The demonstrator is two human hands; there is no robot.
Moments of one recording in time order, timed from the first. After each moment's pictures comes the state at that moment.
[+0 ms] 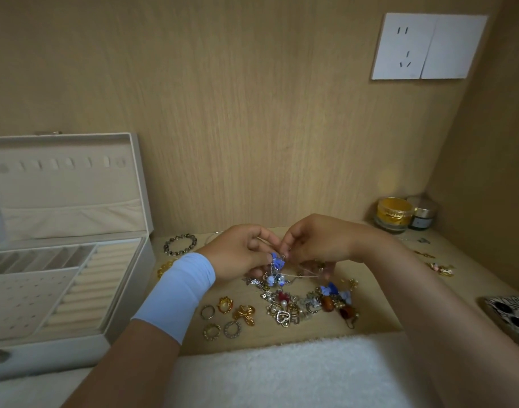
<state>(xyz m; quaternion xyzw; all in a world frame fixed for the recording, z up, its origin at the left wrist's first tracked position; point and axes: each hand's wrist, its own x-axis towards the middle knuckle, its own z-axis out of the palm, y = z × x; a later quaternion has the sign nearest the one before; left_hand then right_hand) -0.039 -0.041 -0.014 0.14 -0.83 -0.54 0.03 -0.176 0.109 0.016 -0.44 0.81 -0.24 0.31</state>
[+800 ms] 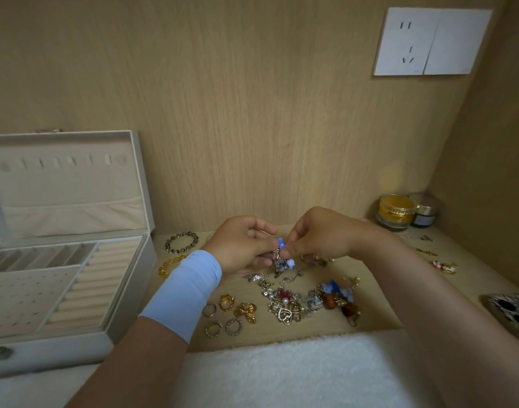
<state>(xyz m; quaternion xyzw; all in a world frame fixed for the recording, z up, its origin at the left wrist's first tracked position) -0.045 -0.032 -0.011 0.21 -0.74 -0.63 0.10 -0.168 0.106 0.021 -0.44 0.83 -0.26 0.25</state>
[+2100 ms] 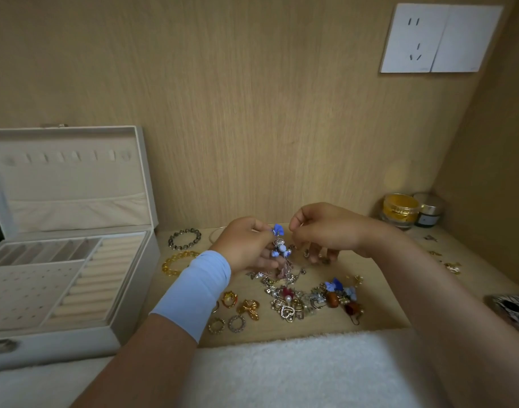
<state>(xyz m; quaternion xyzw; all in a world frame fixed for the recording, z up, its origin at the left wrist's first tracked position) -0.048 -0.024 -0.014 0.27 -0.70 -0.66 0.10 -0.168 0.108 0.021 -0.39 0.81 -0.33 0.29</state>
